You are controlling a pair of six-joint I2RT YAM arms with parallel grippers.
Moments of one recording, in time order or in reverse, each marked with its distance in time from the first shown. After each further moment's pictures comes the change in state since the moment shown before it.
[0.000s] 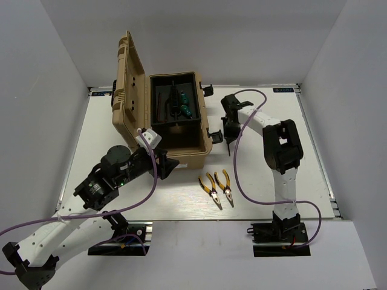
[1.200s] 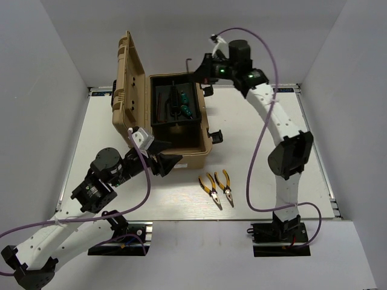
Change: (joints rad) left arm 0.000 -0.033 -0.010 0.200 0.093 0.013; right arm 0.002 -0.151 0.541 0.267 -0.676 0.079
